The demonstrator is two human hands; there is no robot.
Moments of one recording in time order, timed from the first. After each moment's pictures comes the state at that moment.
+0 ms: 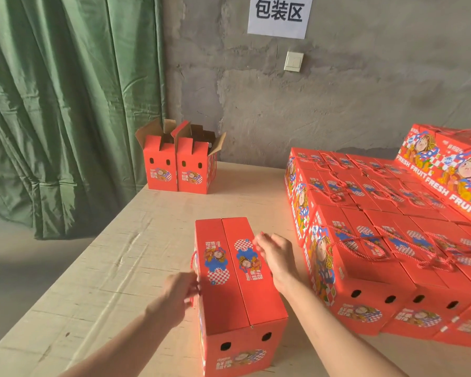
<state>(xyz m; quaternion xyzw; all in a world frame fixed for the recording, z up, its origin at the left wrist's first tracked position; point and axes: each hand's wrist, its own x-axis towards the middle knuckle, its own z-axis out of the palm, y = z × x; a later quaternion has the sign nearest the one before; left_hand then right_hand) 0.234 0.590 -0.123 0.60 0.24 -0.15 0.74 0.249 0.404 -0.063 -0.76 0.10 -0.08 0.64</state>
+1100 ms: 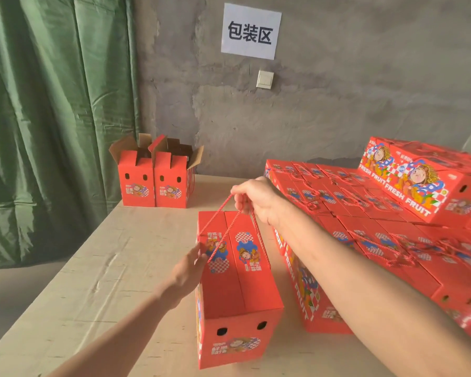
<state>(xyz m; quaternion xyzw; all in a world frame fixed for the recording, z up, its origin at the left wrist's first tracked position) 0.284 0.581 -0.100 0.81 -0.07 -0.05 0.58 0.293 0.435 0.073 -0.79 0.05 -0.01 0.61</state>
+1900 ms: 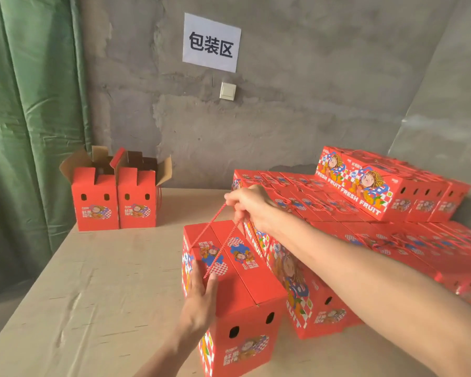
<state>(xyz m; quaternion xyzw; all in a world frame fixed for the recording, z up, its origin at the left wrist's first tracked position) 0.276 0.573 -0.093 0.71 -0.15 -0.08 0.68 0.318 0.455 0.085 -0.81 0.14 -0.10 0.55</state>
